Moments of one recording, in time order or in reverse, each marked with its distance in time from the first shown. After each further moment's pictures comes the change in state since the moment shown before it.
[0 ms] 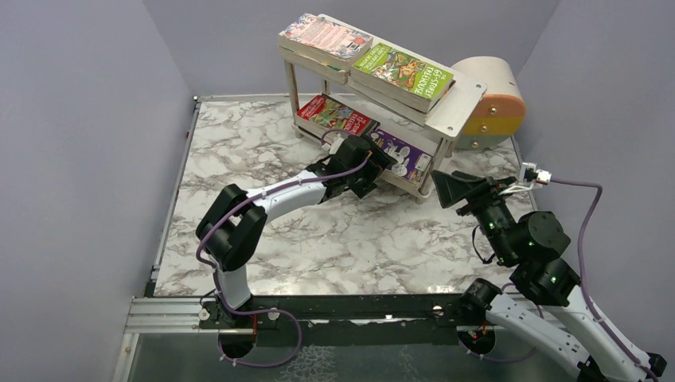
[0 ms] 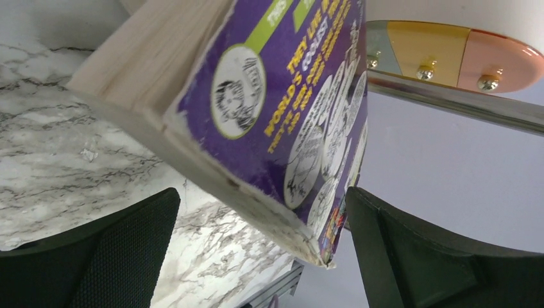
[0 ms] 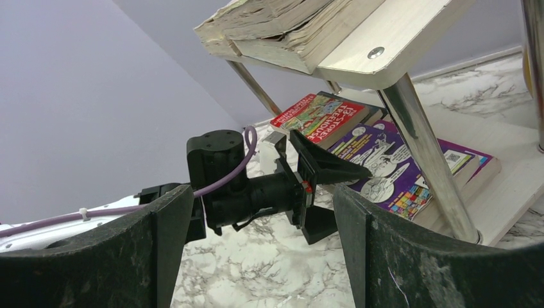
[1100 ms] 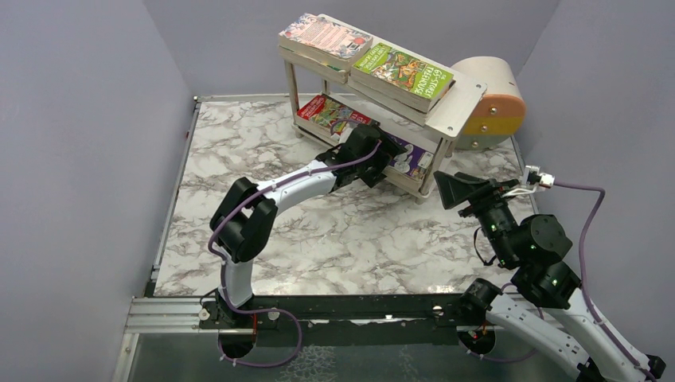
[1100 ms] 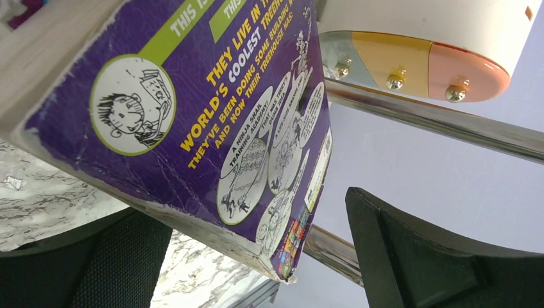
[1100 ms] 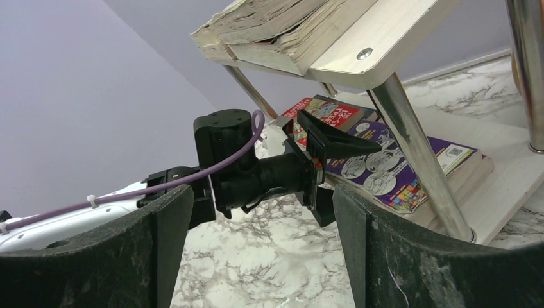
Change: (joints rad) left arm 0.000 0.113 0.193 -0.047 0.008 -0.023; right arm 0.000 -0.028 -0.017 -0.001 0.019 0.000
